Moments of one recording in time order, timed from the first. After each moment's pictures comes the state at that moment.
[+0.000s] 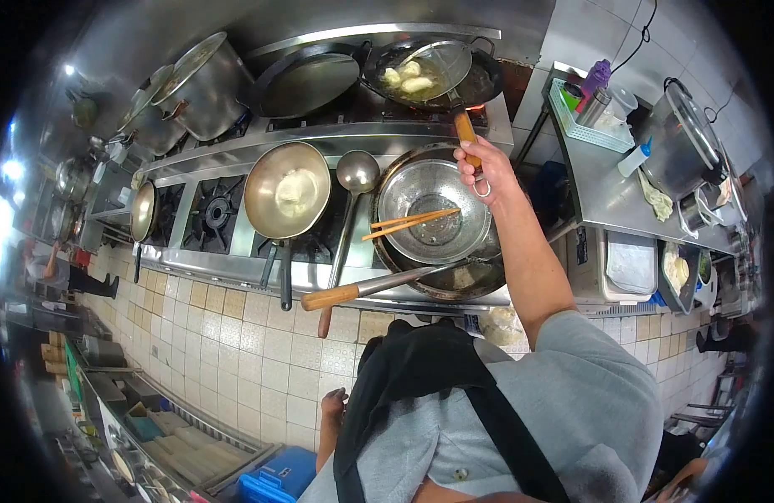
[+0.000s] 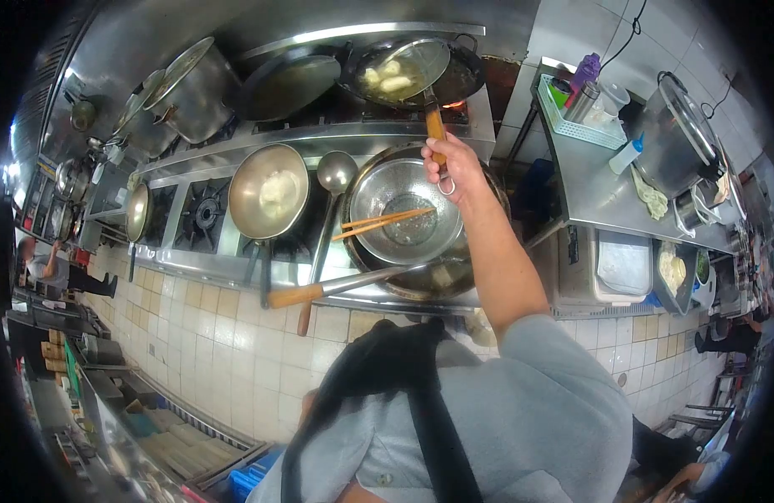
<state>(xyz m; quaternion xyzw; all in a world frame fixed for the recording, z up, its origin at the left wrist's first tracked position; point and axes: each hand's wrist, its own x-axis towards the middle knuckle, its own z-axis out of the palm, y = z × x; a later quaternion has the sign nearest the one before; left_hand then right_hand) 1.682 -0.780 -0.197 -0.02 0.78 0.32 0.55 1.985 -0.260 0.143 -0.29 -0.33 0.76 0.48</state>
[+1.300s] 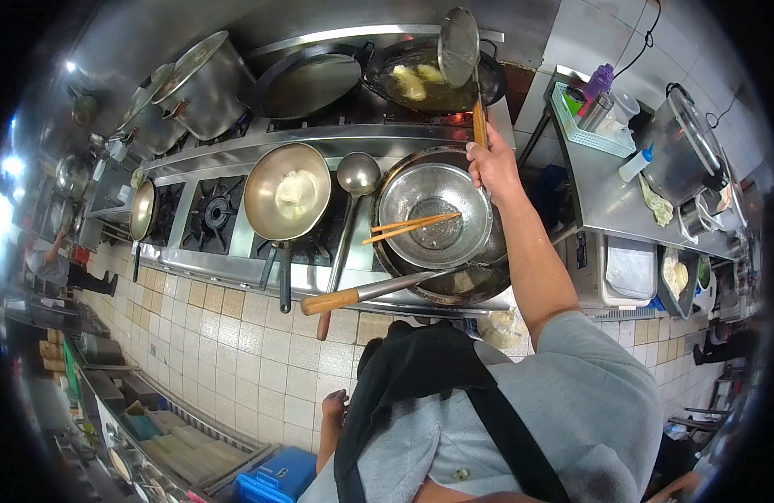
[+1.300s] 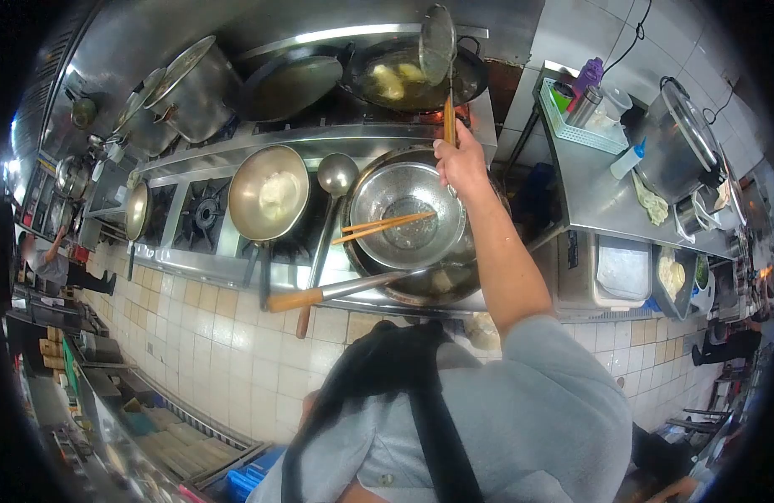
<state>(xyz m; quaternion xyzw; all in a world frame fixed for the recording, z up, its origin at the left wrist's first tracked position) 1.690 -0.772 -0.193 -0.05 0.77 0.32 0.55 1.983 -0.260 0.158 -0.45 -0.50 0.54 0.50</state>
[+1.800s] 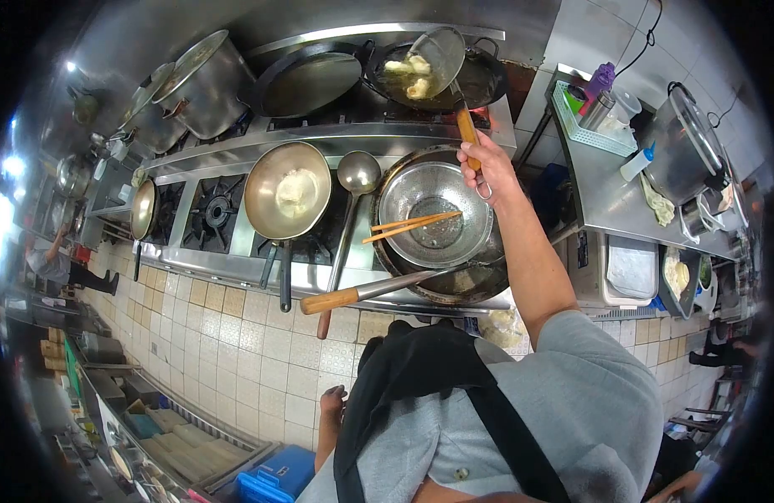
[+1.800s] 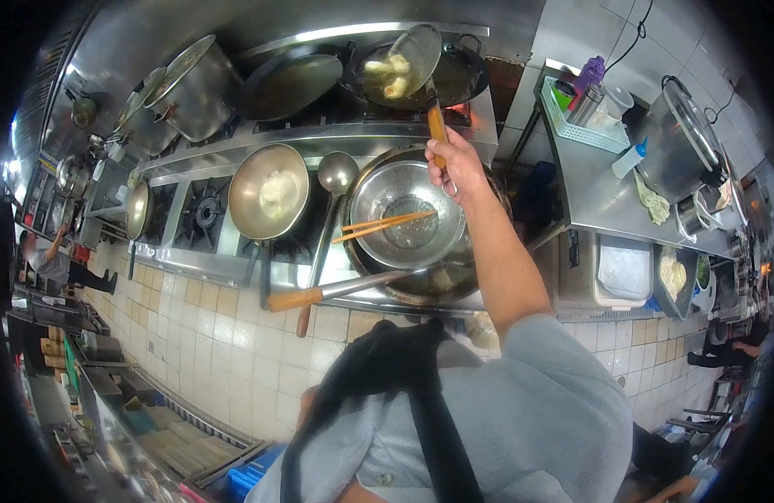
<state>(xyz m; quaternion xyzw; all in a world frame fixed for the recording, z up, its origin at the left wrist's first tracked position) 1.692 -0.755 -0.163 -0.04 0.79 0.30 0.54 1.985 -0.255 0.145 -0.32 -0.40 0.71 0.48</state>
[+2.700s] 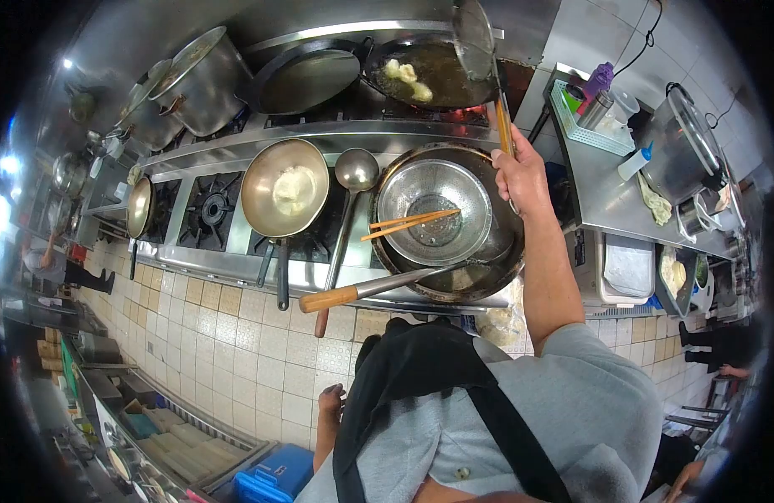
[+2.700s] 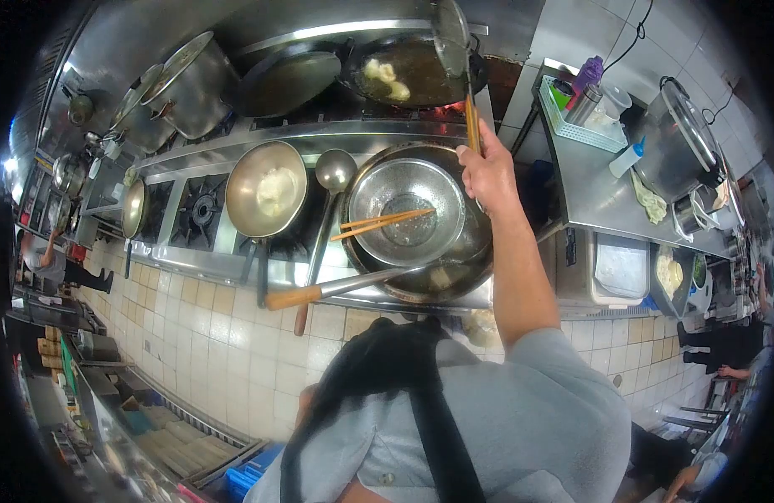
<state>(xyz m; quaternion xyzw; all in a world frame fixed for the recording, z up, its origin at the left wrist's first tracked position) 1.695 -0.755 -0.163 -0.05 0.78 0.32 0.54 2.012 -0.298 0.188 -0.46 -0.52 0.52 0.50</state>
